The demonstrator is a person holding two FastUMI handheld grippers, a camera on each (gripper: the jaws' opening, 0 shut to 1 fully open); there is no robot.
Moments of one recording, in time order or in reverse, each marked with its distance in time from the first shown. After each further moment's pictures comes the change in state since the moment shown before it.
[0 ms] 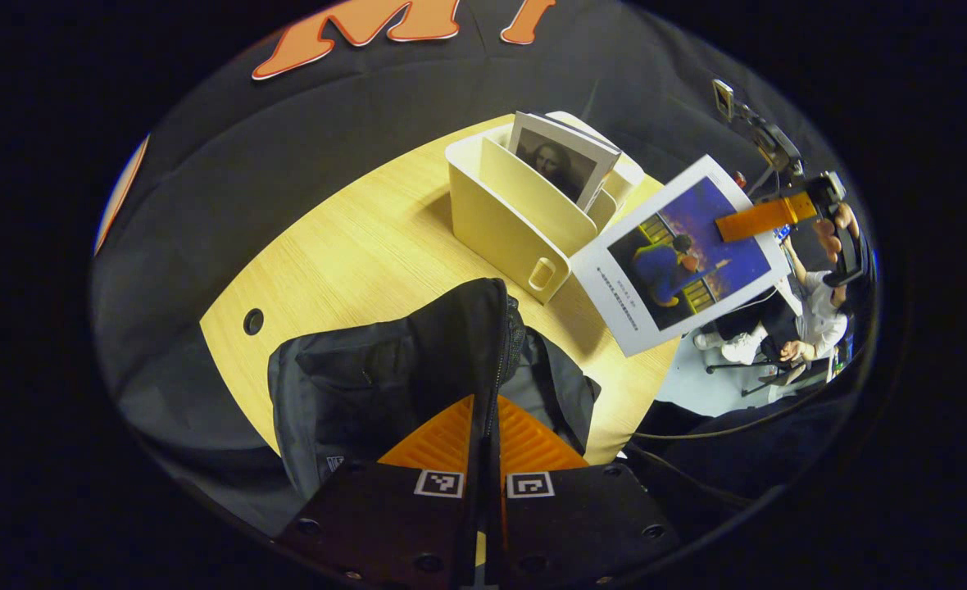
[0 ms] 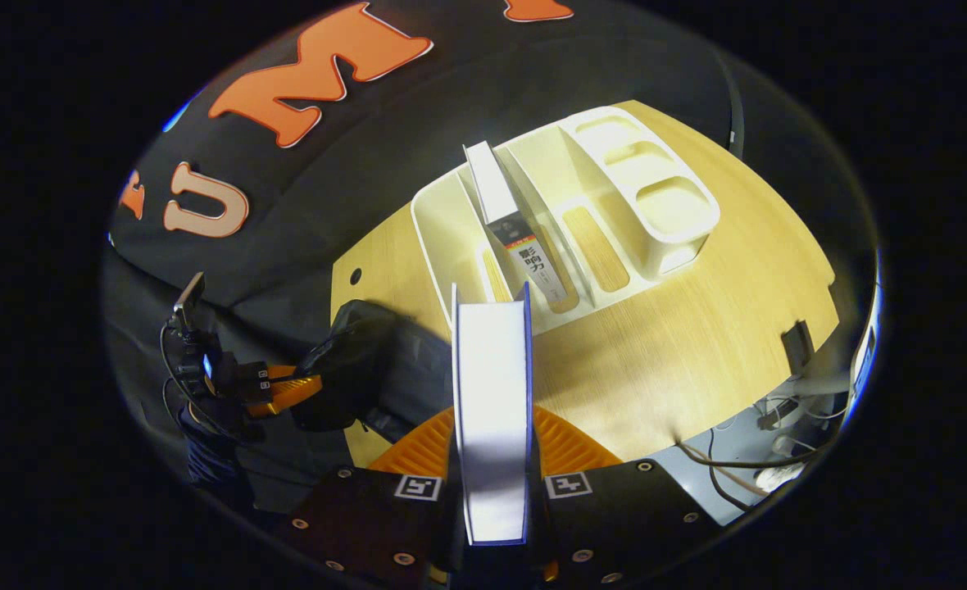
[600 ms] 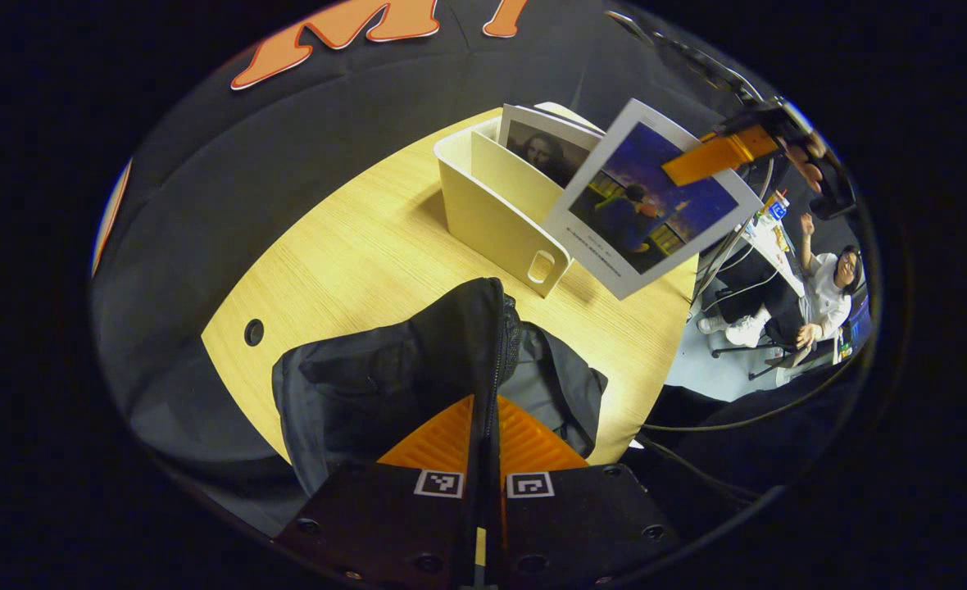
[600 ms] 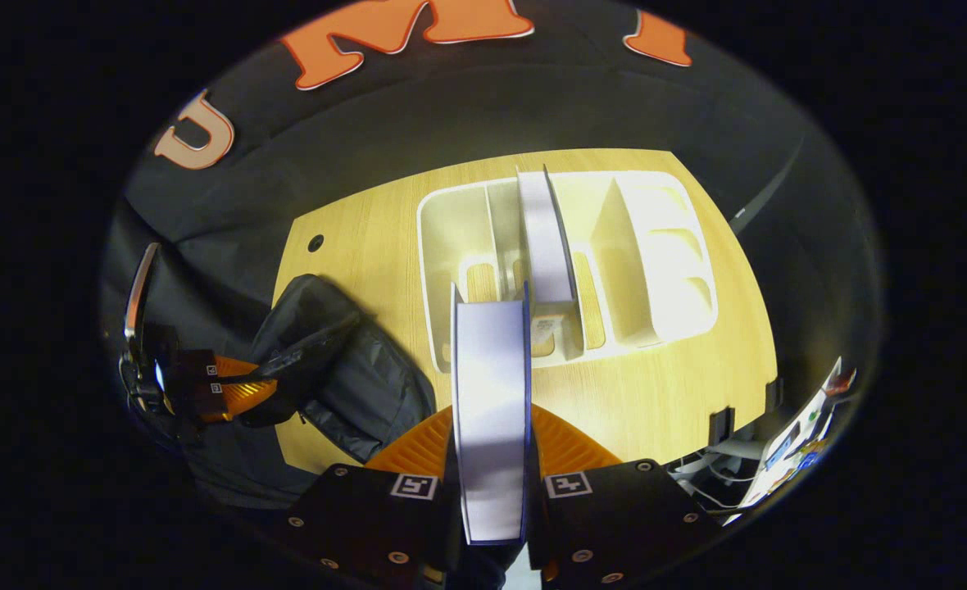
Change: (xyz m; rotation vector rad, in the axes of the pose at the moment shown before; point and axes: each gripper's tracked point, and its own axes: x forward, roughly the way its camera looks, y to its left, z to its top) left arm 0.006 0.003 -0.003 0.078 0.030 0.005; right arm 0.009 0.018 0.057 -0.264 0.064 -0.252
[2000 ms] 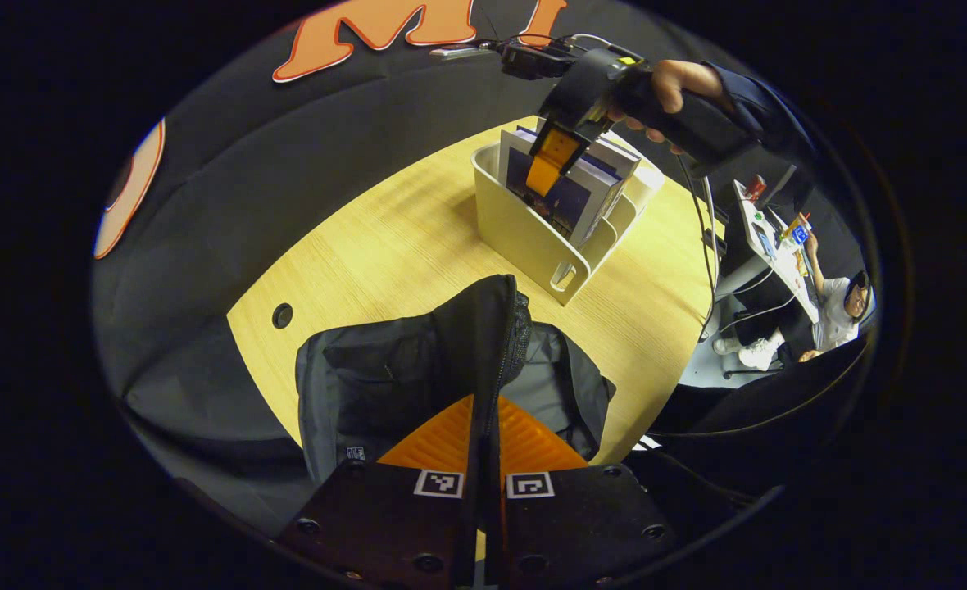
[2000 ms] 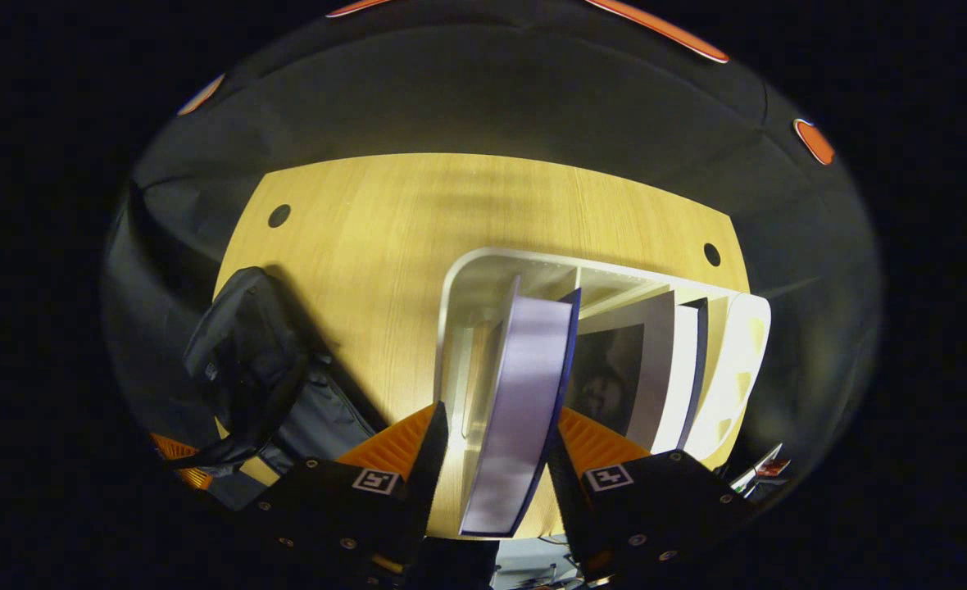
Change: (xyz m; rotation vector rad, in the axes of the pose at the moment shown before) left arm -0.025 0.013 -0.002 -0.072 -0.010 0.066; right arm 0.127 0.047 0.129 -0.267 0.131 -0.203
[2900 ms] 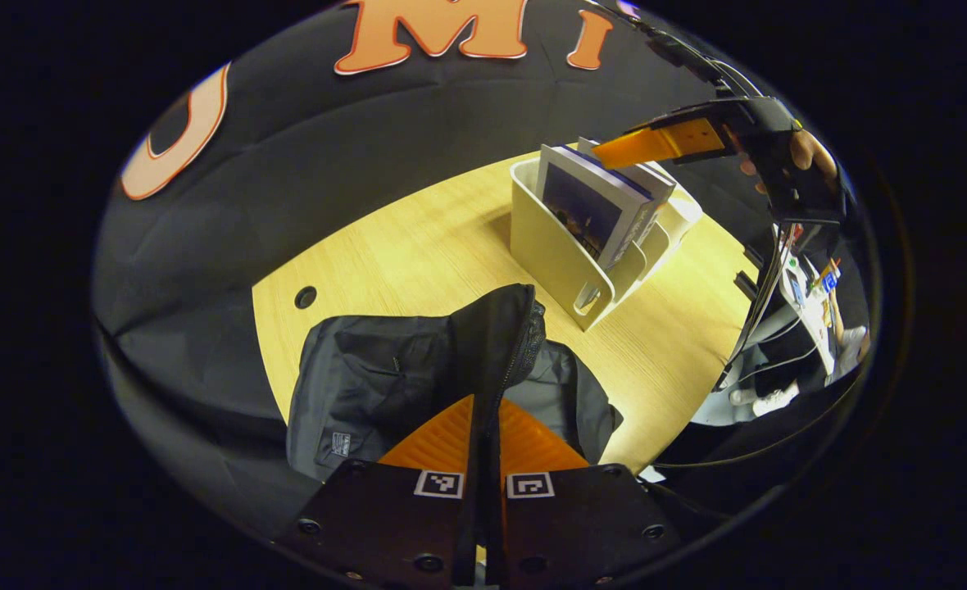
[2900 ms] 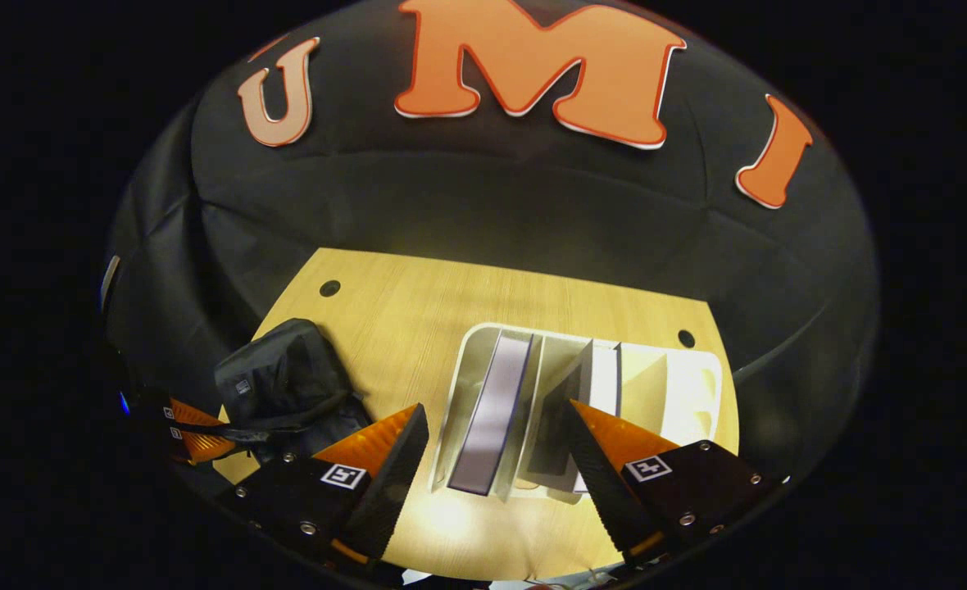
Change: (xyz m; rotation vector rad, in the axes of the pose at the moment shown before) left arm 0.008 -0.016 -0.010 -0.154 -0.098 0.079; right arm -0.077 -0.004 0.001 -0.068 -0.431 0.076
